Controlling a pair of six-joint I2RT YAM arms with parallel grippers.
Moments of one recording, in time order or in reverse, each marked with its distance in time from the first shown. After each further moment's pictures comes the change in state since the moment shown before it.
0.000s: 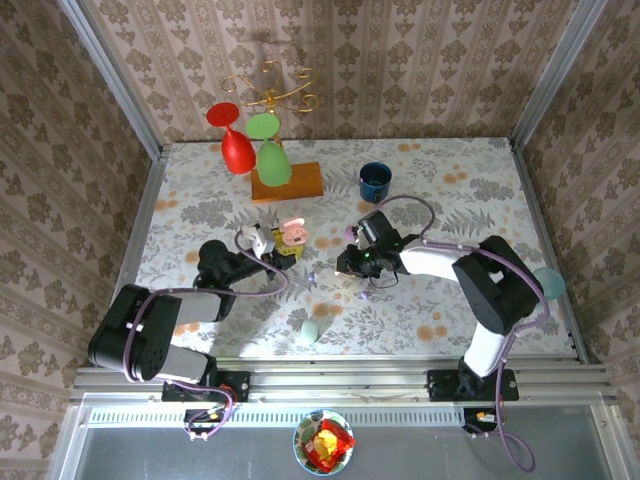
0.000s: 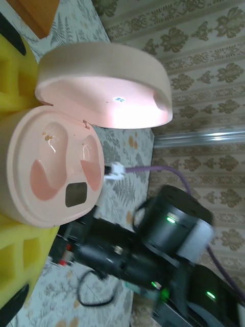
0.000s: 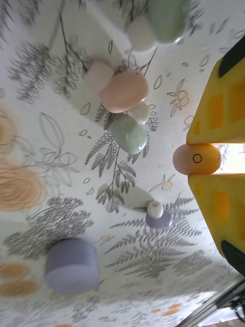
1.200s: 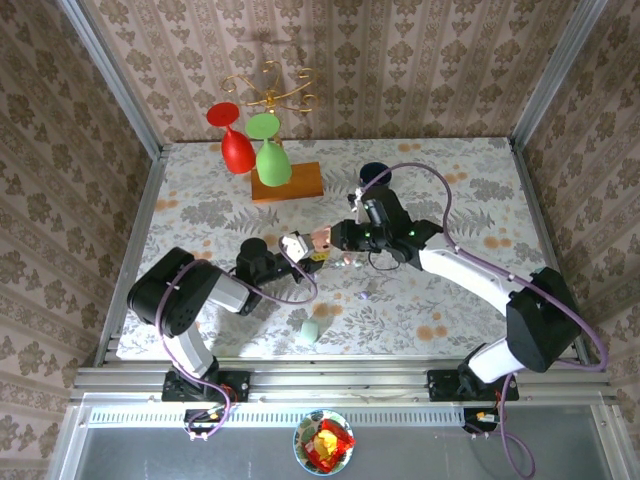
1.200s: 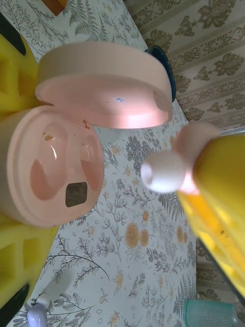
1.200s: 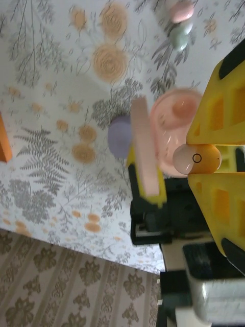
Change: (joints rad) left arm -0.203 0.295 0.115 0.000 -0.237 0.205; right arm 0.077 -0.205 0.193 -0.107 0.070 -0.124
